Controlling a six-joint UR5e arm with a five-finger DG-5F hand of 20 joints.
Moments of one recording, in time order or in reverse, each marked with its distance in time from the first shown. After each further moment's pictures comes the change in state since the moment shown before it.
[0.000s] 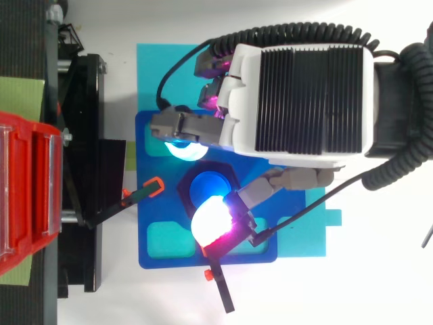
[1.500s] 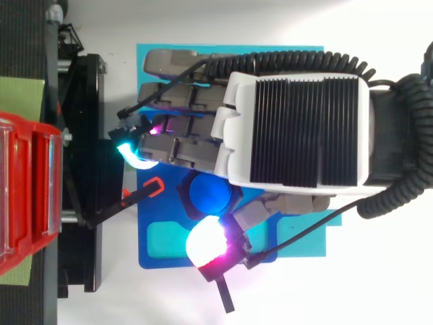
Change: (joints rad) arm 0.031 0.000 0.004 -0.007 0.026 -0.008
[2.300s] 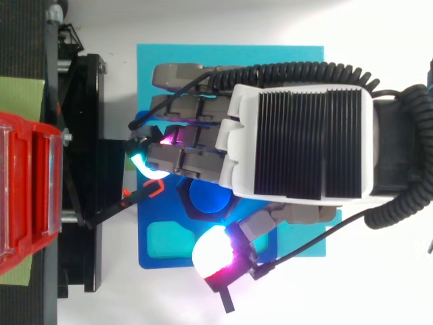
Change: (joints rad) arm 0.008 0.000 0.023 -0.059 -0.003 0.001
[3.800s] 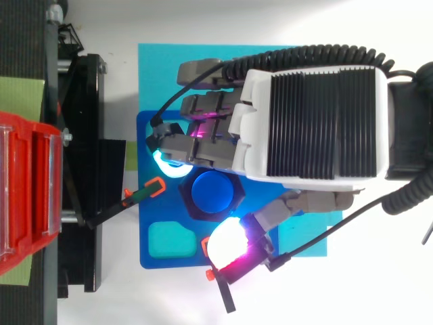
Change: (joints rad) arm -0.021 0.000 0.033 -0.090 -0.032 0.048
